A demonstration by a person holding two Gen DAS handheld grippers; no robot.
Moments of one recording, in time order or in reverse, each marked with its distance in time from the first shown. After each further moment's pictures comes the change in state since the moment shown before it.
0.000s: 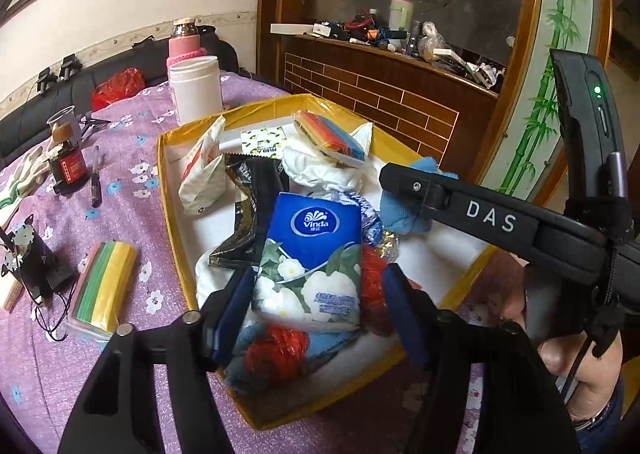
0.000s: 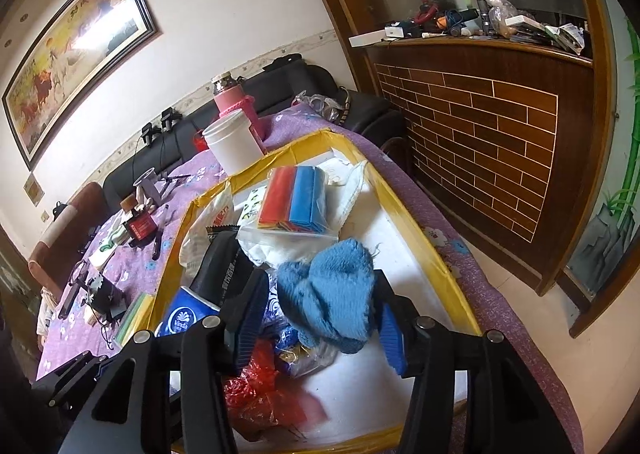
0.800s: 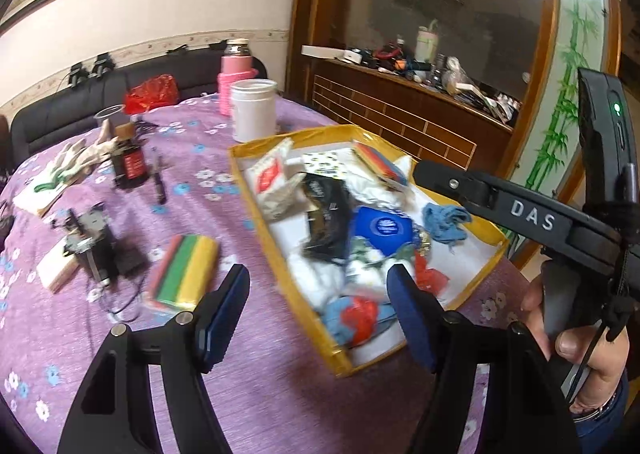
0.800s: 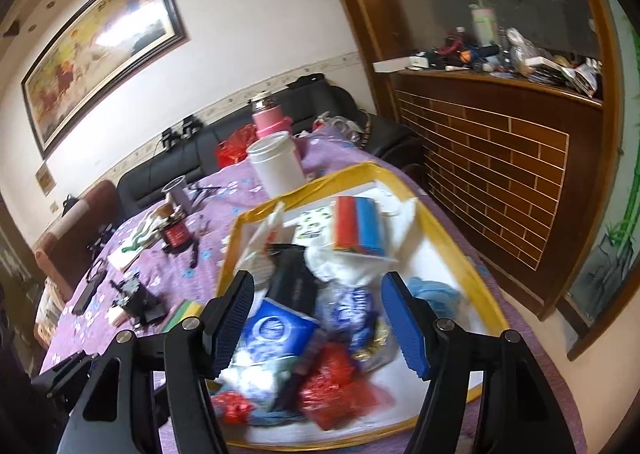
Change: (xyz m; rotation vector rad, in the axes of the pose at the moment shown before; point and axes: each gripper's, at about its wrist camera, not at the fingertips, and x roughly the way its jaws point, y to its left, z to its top) left arm -0.064 0.055 -0.012 -0.084 -0.077 0.057; right arm -0.032 0.063 0.002 -0.093 -0.058 0.038
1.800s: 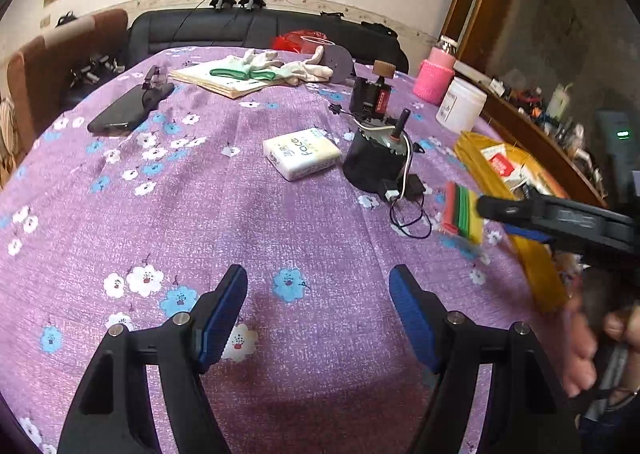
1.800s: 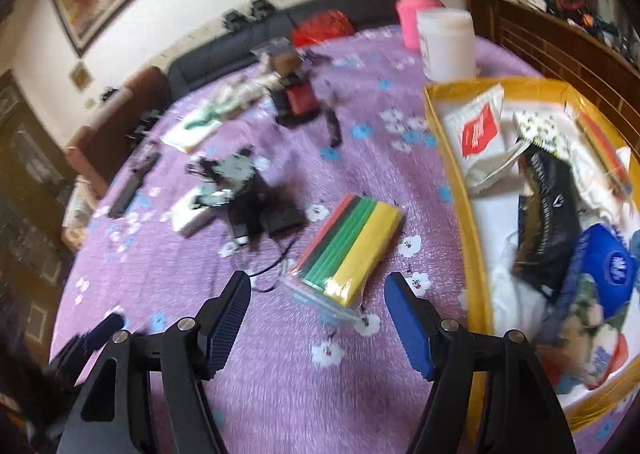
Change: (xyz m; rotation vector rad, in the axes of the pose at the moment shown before) left arm -0.070 0.207 -0.088 -0.378 0.028 0.248; right arm 0.121 0.179 -0.056 -0.134 0.422 0.107
